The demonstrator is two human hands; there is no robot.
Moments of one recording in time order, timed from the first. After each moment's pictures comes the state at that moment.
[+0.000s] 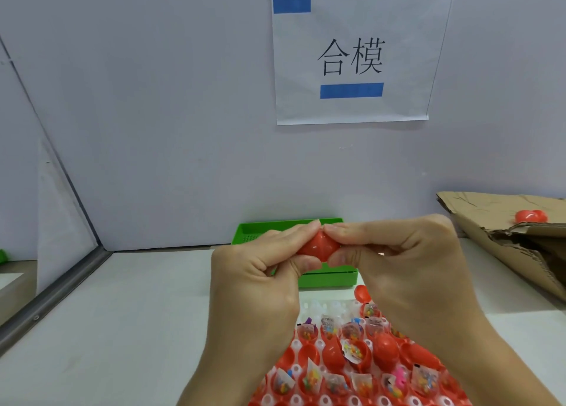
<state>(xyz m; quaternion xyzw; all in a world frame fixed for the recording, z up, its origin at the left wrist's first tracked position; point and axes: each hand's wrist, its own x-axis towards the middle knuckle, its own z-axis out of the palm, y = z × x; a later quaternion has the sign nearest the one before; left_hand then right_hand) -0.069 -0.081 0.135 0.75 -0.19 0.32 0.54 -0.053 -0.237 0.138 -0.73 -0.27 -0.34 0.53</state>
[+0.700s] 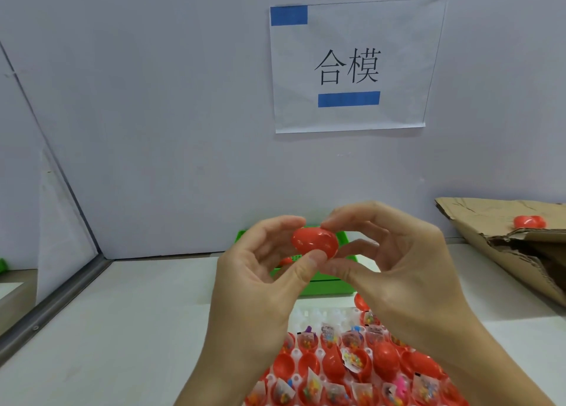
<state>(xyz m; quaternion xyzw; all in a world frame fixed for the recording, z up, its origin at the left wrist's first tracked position) -0.062 -0.080 0.135 0.65 -0.20 0.19 0.71 -0.044 -0.240 0.135 -0.69 -0.31 -0.25 0.60</state>
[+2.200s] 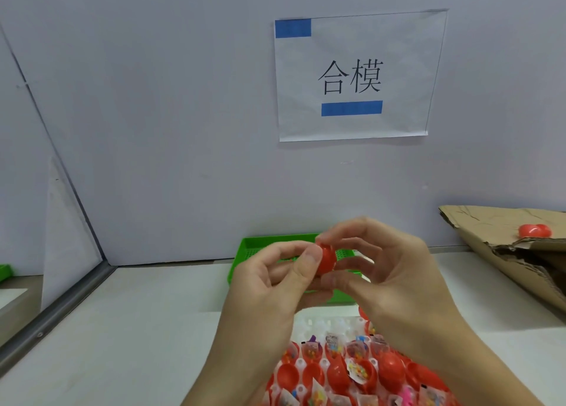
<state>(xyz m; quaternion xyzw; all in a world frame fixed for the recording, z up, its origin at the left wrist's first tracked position) -0.059 -0.081 0.134 0.65 -0.15 0.08 0.74 -0.043 -0.236 0.132 -0.71 -0.27 -0.18 0.62</state>
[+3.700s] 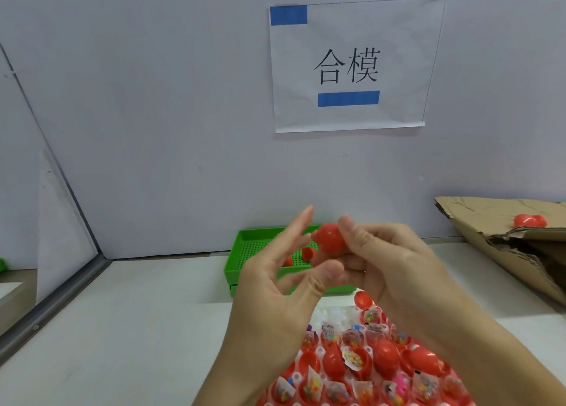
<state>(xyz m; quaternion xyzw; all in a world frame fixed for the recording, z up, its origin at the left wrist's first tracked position) -0.062 -0.085 0.124 0.71 -0.21 0.16 0.65 -0.044 -0.237 0.143 -0.59 -0.20 0.02 0.78</state>
